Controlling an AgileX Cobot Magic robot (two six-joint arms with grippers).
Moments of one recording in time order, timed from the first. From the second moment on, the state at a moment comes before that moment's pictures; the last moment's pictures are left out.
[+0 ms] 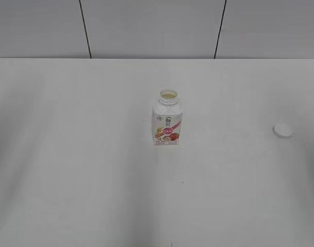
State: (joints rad) left arm -0.14 1.03 -1.00 0.08 1.20 -0.14; right arm -0.02 0.83 -0.96 0.17 1.22 -0.14
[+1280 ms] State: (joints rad) left arm -0.14 -0.01 -0.52 -0.02 1.06 -0.07; right arm -0.02 -0.01 -0.53 0.15 1.13 -0.18
